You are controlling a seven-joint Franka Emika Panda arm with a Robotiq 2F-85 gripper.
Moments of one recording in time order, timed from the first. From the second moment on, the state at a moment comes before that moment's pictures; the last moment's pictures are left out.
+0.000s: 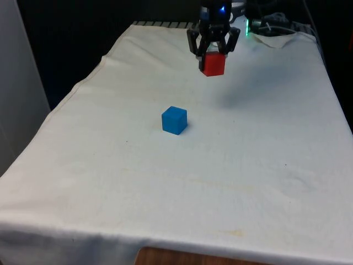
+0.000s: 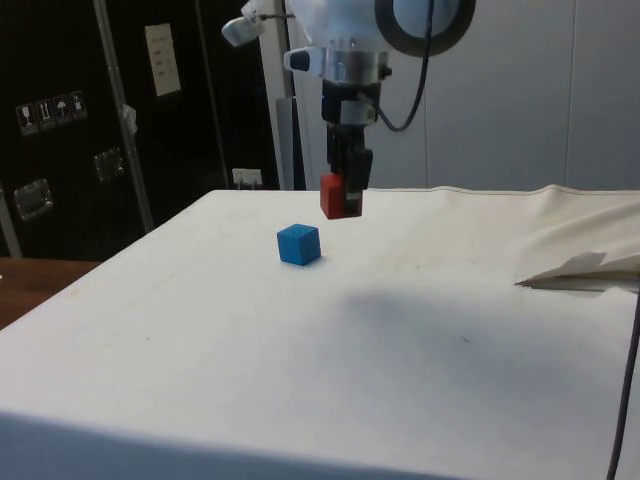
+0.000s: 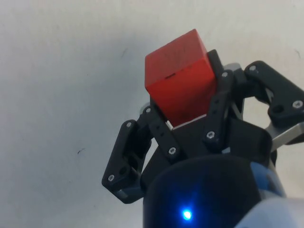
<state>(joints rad) 0.11 -0.03 -0.15 -2.61 -0.14 2.75 -0.47</state>
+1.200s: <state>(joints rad) 0.10 0.09 -0.17 -2.37 -0.14 2.67 -0.47</state>
